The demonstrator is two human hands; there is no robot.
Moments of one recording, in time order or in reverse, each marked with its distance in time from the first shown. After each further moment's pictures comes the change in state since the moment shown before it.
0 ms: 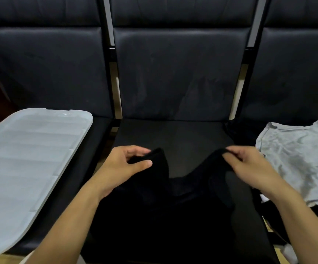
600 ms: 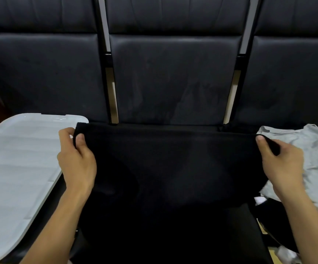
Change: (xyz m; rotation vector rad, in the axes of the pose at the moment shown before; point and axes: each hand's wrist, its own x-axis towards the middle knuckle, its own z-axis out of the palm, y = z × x) left_hand 0.003 -0.003 -0.034 0.196 0.934 0.196; right_hand 0.001 0.014 -0.040 -0.010 0.669 0.052
